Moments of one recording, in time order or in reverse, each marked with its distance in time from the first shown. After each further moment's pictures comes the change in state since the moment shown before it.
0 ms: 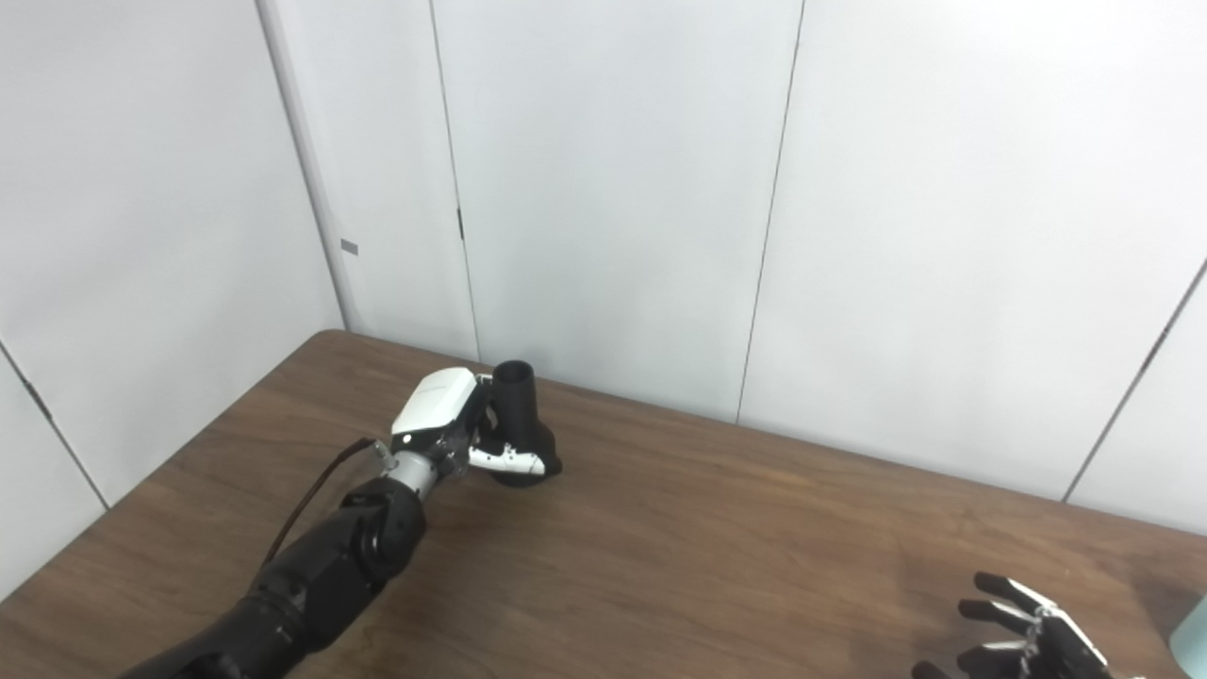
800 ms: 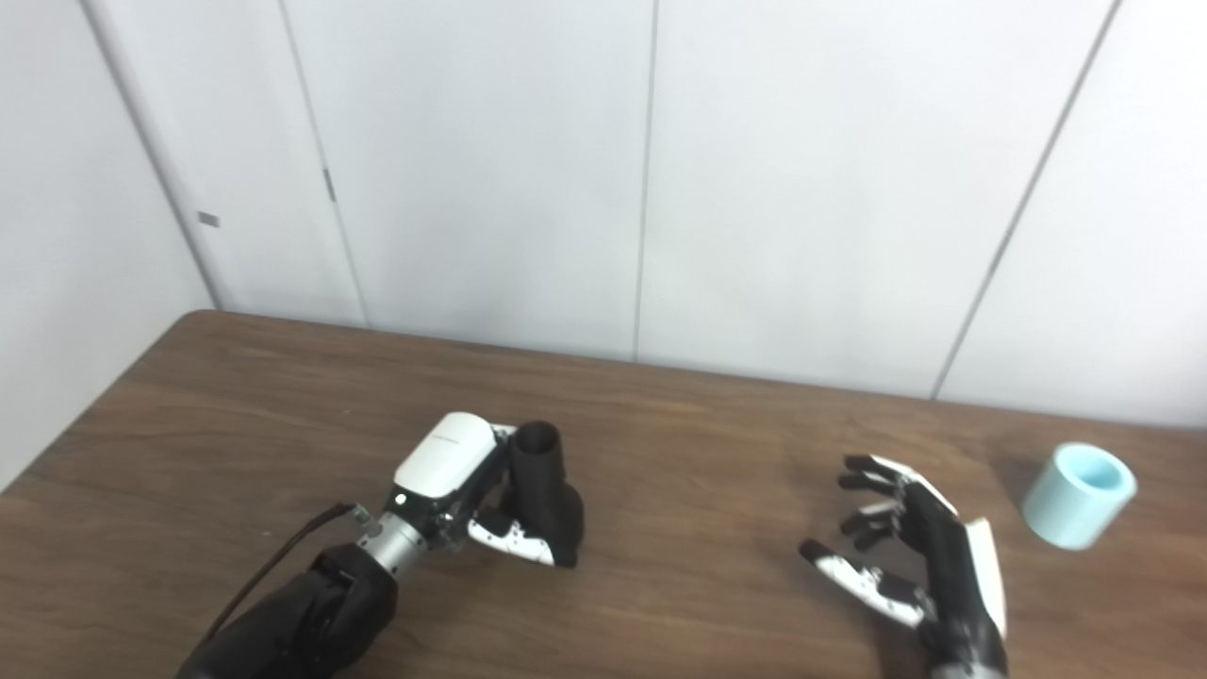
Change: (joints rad) left arm 0.162 -0.065 -0.197 -0.370 0.079 -0.188 -0.049; right arm -0.083 -0.006 -0.013 0.160 -0.056 -0.210 -0.056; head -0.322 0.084
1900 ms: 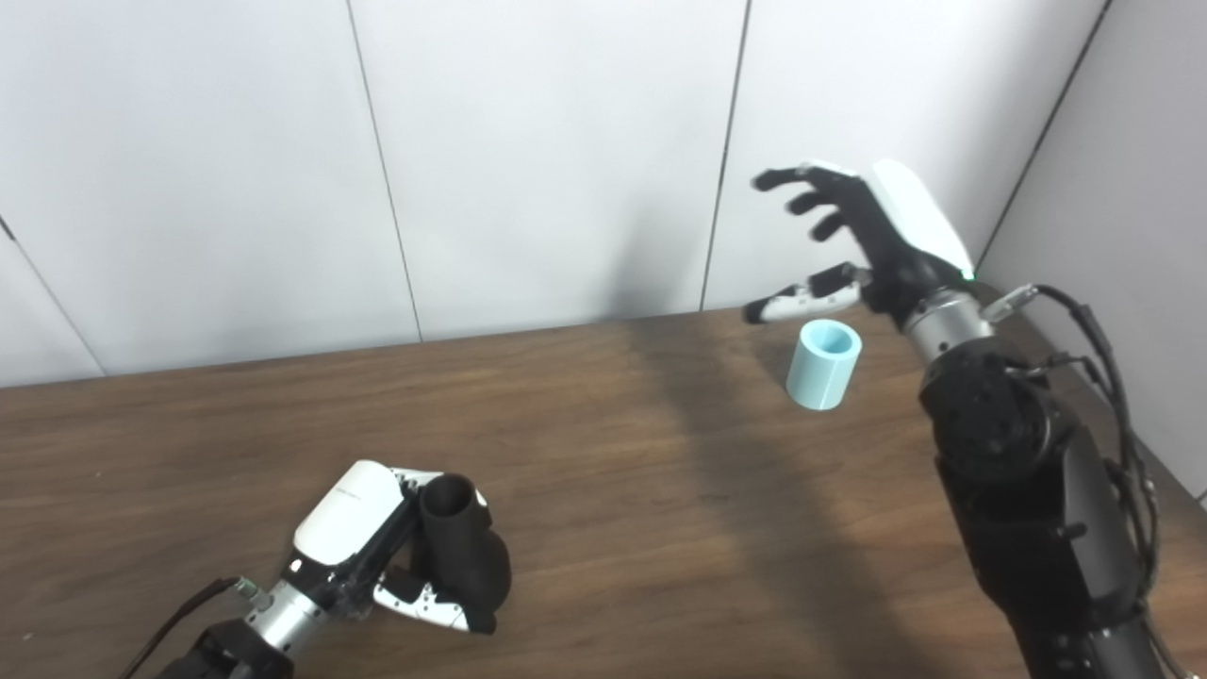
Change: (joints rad) left arm -0.010 -0.074 -0.056 0.027 0.049 -0.207 -0.050; right arm -0.242 -0.432 -0.125 -0.397 -0.348 0.704 0.410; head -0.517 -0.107
